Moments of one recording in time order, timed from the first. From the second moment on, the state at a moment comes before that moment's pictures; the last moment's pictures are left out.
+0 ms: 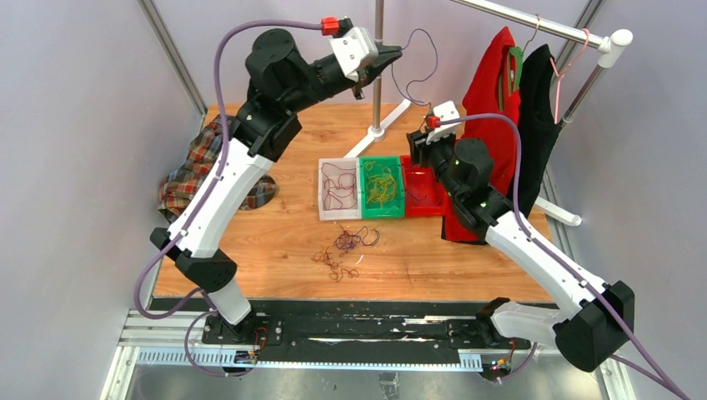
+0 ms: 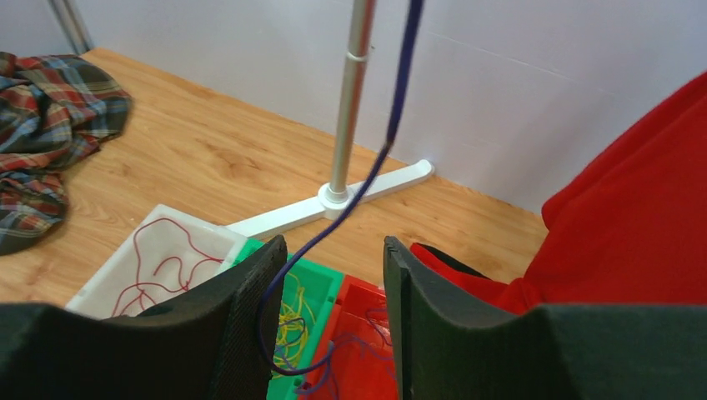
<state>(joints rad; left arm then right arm) -0.68 1.66 2.18 -0.22 0.49 0.41 0.59 1.16 1.01 0.17 0.19 -0.16</state>
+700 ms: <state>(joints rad) -0.68 1.69 2.18 -0.09 0.45 0.41 0.39 1.17 1.01 0.22 0.14 -0.10</state>
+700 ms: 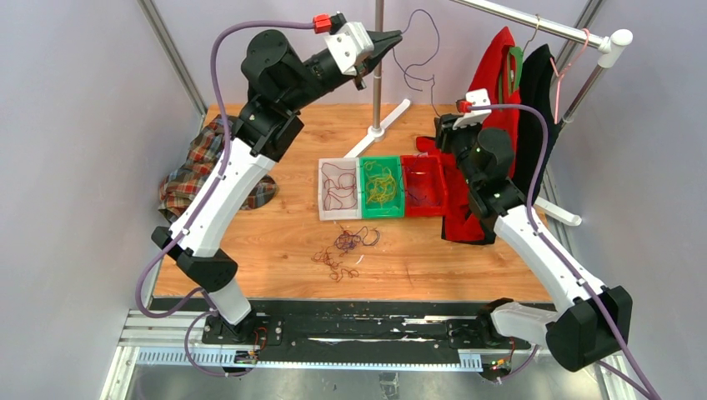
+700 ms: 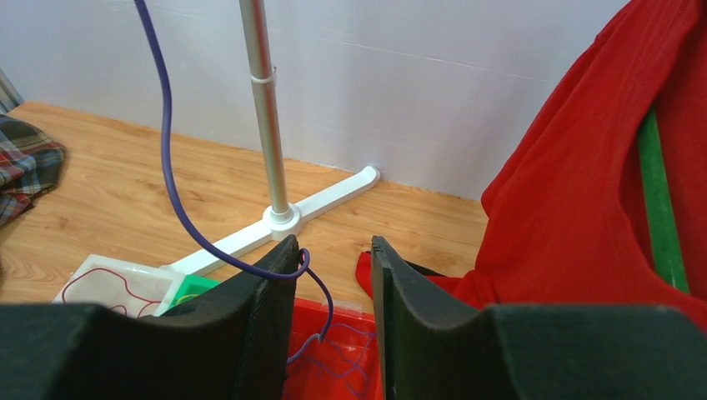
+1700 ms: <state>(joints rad) -0.68 1.71 1.91 -0.07 0.45 0.41 0.30 1.19 0.95 0.23 0.12 -0.04</state>
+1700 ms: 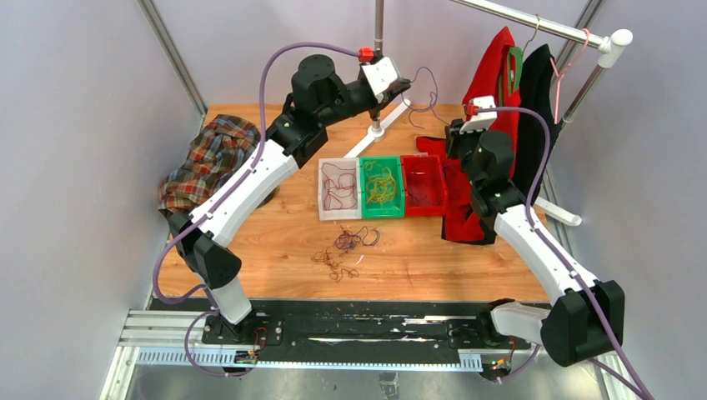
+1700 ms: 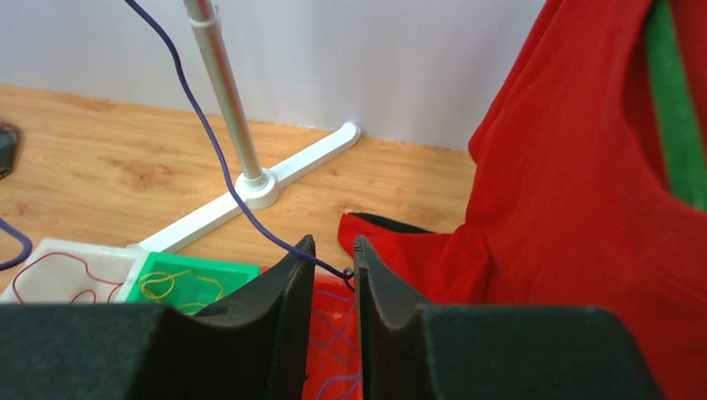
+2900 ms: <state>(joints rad) -0.67 1.69 1.94 0.05 0.43 0.32 0.30 1.17 1.01 0.20 0.02 0.00</state>
